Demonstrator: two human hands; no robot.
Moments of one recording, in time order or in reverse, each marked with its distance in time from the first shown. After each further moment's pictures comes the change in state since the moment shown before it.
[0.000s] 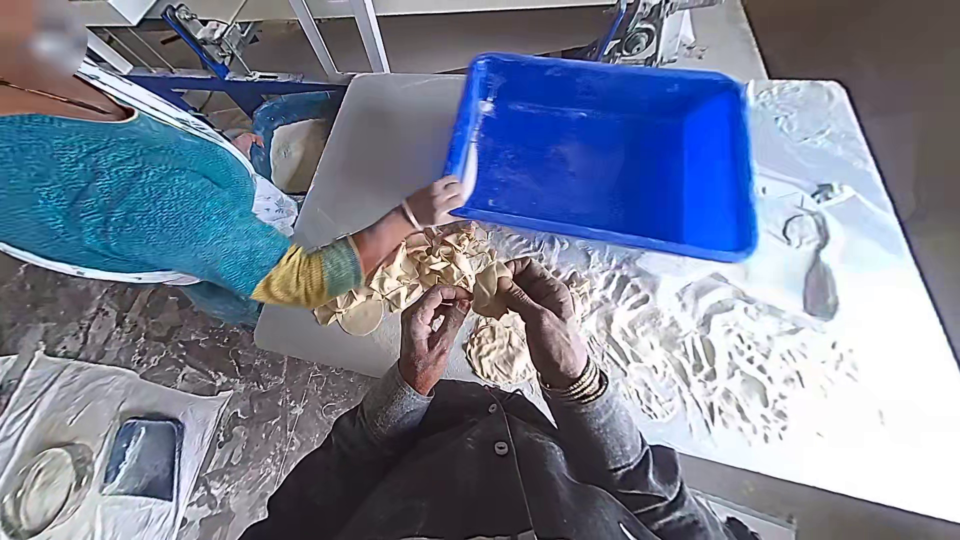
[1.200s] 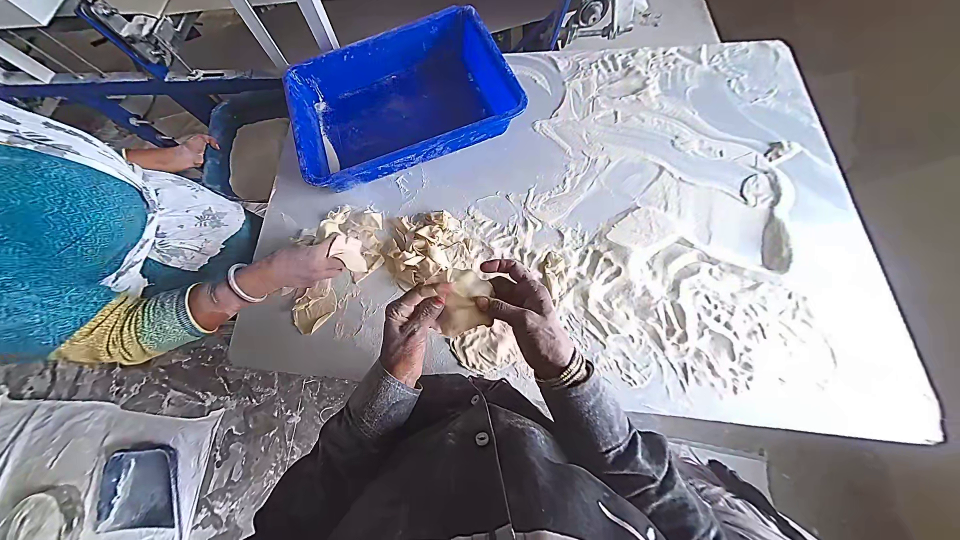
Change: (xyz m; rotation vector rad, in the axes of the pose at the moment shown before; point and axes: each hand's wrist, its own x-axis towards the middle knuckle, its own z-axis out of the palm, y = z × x) left_hand -0.003 -0.014 0.011 -0.395 0.042 -0.351; right_hand -0.015 0.024 -0.034 0.057 -0.010 0.151
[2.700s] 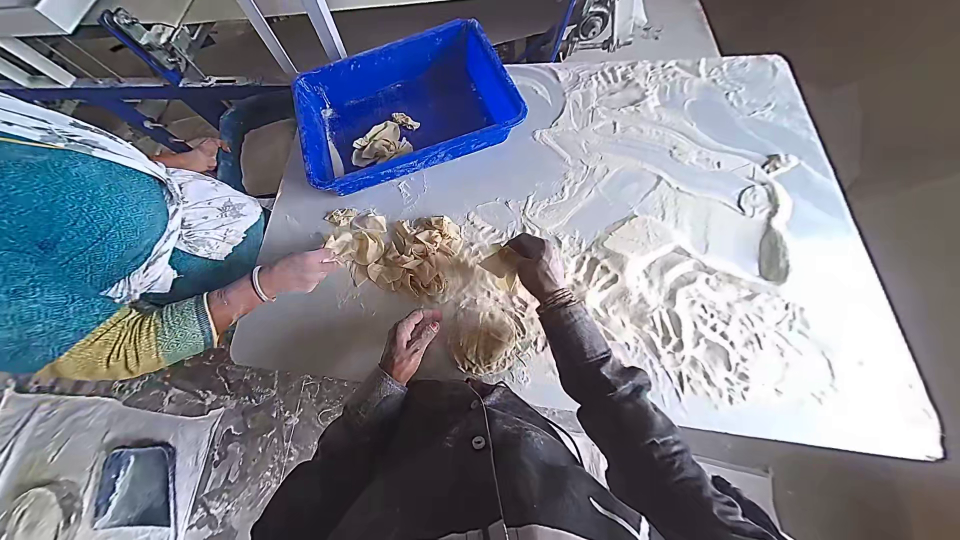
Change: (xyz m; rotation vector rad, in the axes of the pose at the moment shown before) left_hand -0.014 -0.041 -0.043 0.527 -0.167 -0.294; right_hand 0.081 0.007 -0.069 -0.999 0.213 0.182
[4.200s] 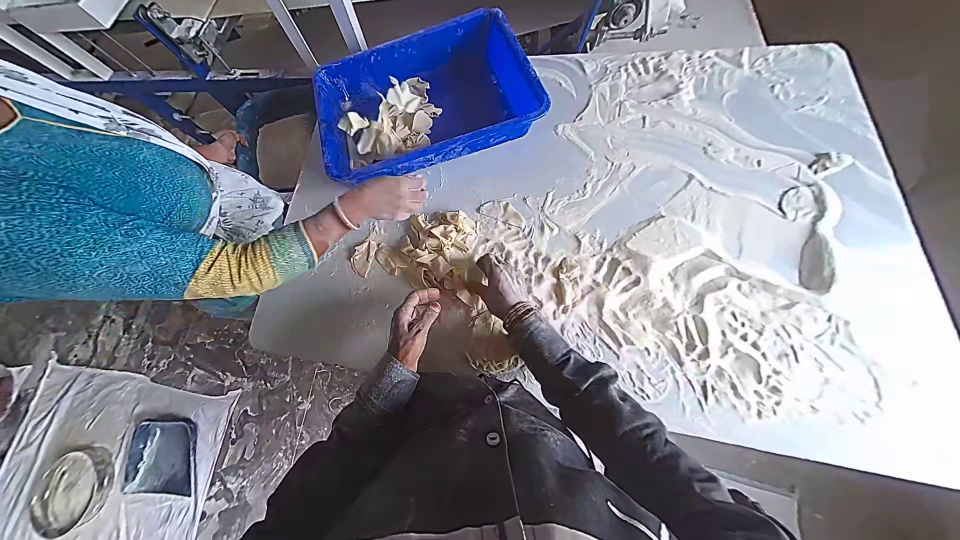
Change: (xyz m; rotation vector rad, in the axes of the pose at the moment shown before) left_hand 0.006 0.012 0.001 -0.123 0.240 0.000; right_hand -0.013 -0.027 0.064 -0.269 -0.350 0.017
